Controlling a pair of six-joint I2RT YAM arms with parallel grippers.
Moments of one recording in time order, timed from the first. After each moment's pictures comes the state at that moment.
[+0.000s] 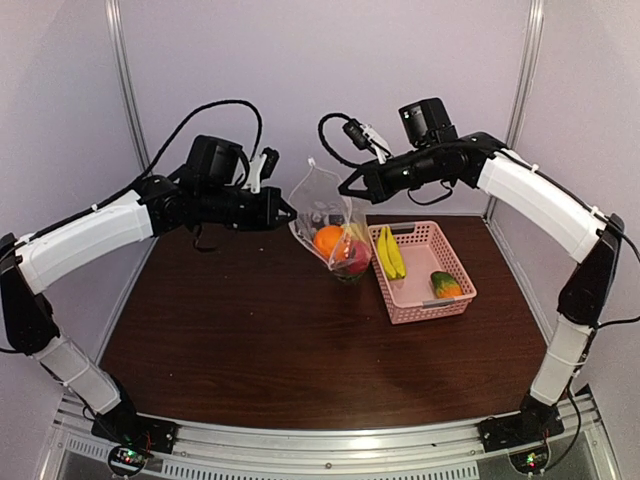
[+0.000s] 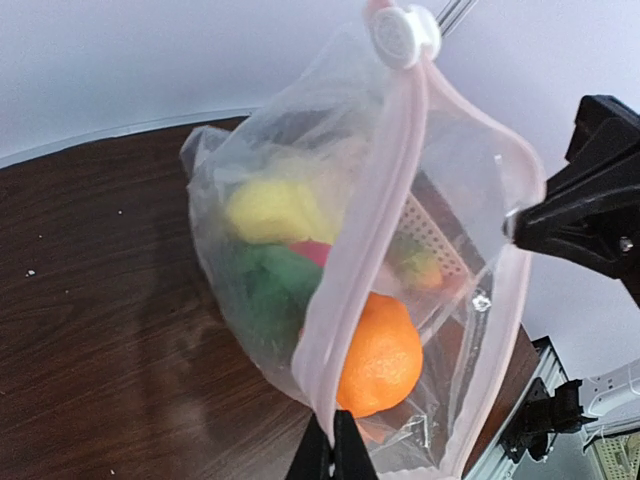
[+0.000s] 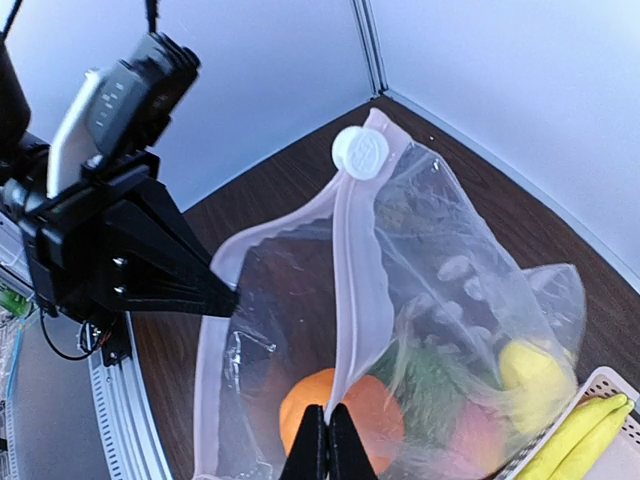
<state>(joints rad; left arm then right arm) -0.75 1.53 1.46 -0.43 0.15 -0.46 0.64 1.78 1.94 -0.69 -0.49 0.01</state>
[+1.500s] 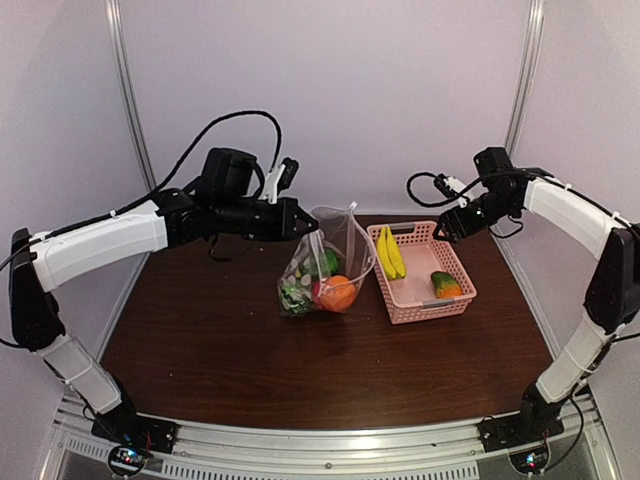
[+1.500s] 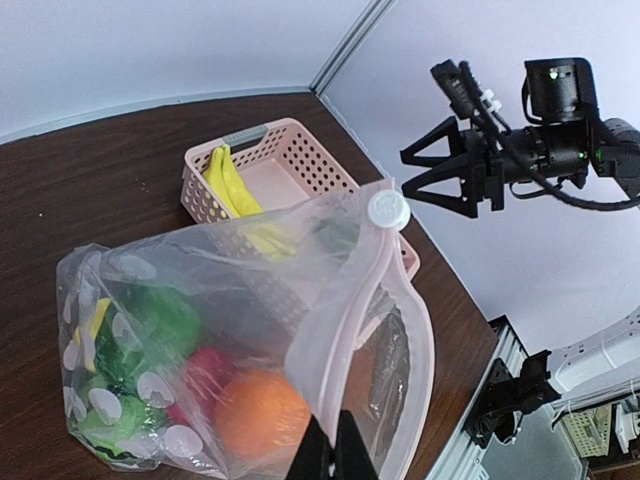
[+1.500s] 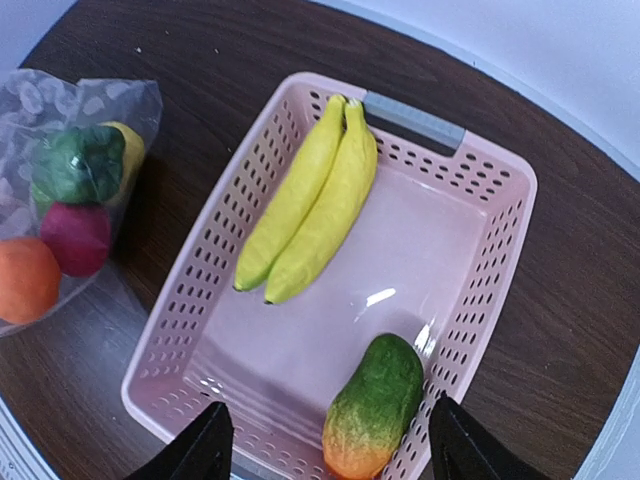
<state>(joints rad) -0.79 1.57 1.40 -0.28 0.27 -0.50 0.21 1.62 1.50 -0.80 -0.31 -0.25</state>
